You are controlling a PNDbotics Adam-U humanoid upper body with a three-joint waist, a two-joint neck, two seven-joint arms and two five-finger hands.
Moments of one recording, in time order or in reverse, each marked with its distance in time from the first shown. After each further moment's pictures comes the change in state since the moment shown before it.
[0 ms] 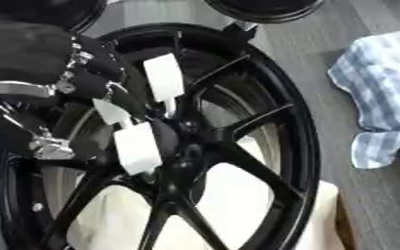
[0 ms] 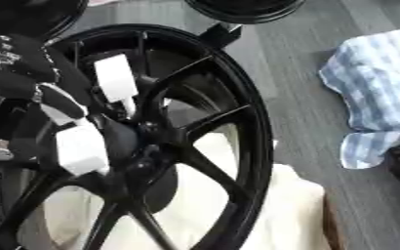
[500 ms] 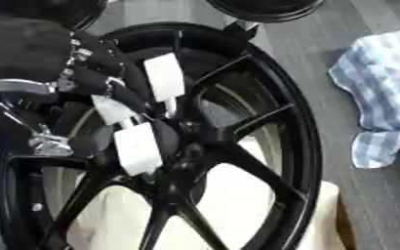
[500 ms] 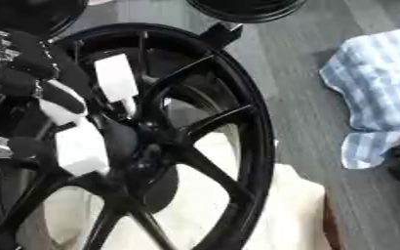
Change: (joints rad) left arm 0.005 0.000 0.020 0.000 -0.067 -0.004 0.004; right arm -0.003 0.012 0.005 0.000 0.009 0.004 0.004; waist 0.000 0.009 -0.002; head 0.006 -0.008
